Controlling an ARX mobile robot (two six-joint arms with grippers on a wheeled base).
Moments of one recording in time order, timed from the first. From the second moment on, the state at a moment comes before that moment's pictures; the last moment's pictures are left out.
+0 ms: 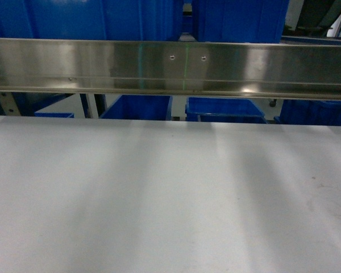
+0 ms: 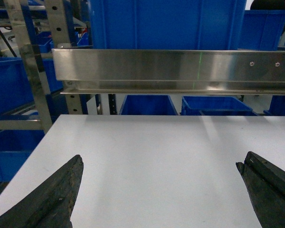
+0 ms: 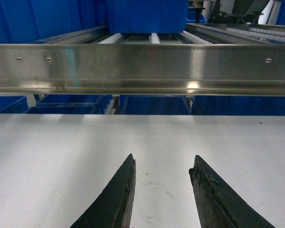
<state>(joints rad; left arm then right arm) 0.00 0.01 0.01 0.00 0.00 0.00 0.06 0.80 0.21 0.50 0.06 0.03</state>
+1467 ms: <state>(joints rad) 0.00 0.01 0.01 -0.01 0.00 0.00 0.06 0.80 0.21 0.50 0.06 0.03</state>
